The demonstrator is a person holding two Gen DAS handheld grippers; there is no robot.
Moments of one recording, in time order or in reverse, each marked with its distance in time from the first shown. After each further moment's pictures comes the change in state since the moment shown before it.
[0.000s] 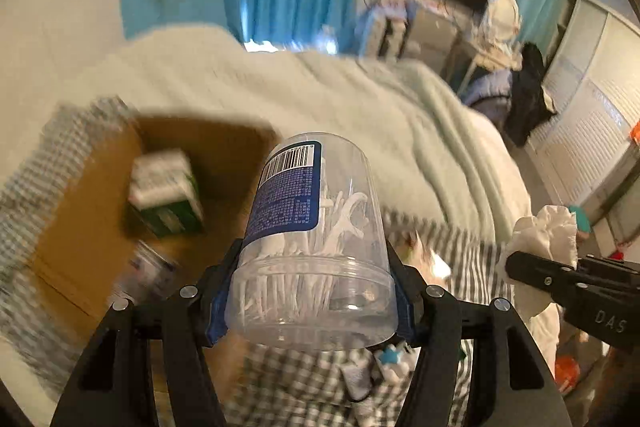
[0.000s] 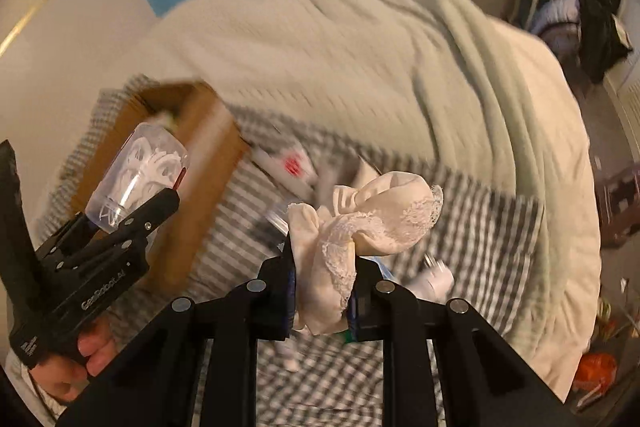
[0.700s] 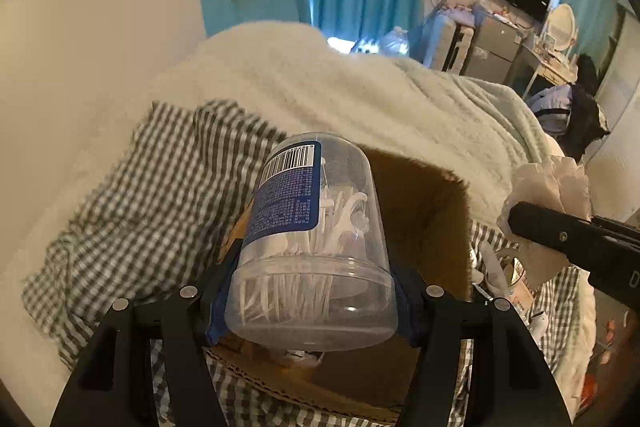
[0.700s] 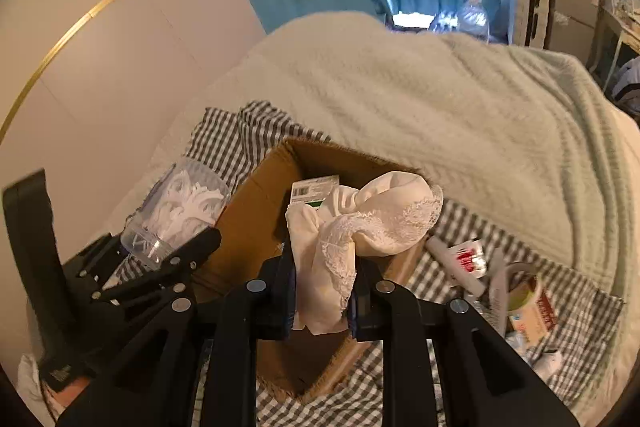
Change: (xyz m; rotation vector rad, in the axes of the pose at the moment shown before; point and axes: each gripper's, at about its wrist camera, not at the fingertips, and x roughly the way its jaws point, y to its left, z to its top) left arm 0.006 0.157 0.041 -0.081 0.079 0.155; right arm 0.062 0.183 0.084 -0.125 -0.013 0.229
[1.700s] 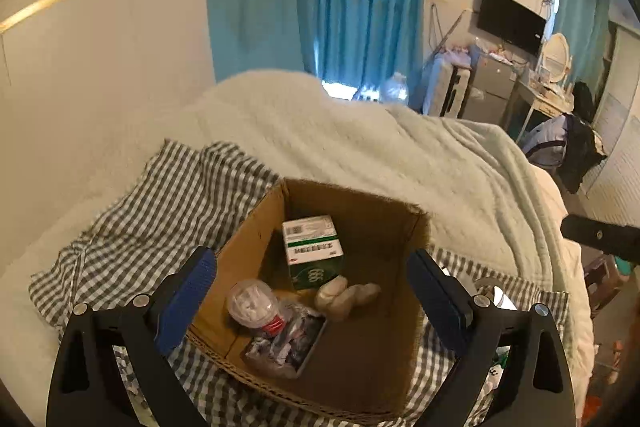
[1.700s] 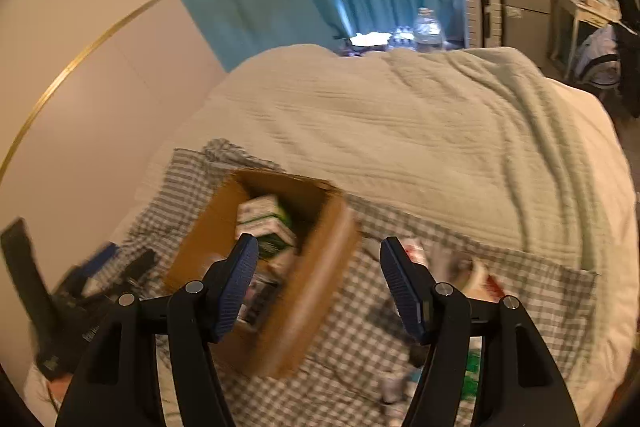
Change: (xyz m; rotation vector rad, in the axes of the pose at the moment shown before) left arm -0.062 -0.048 -0.020 0.005 -0.209 0.025; right arm -0.088 -0.096 -0.027 0.114 -0.117 -0.111
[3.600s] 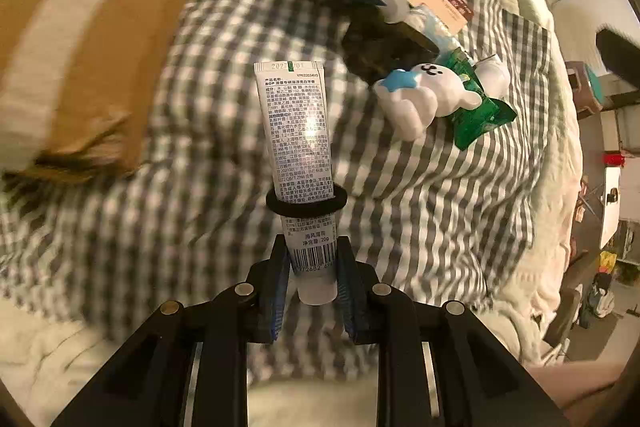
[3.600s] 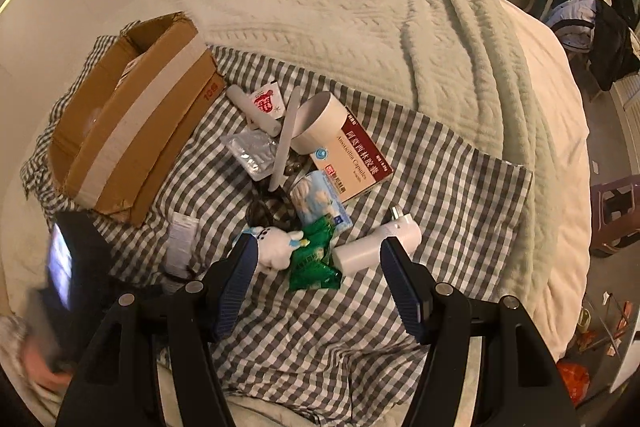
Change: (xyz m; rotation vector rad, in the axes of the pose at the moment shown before) left arm 0.071 -0.149 -0.212 0.220 0.863 -0.174; right arm 0.006 -0.132 -0.129 -0.086 0.289 -0.144
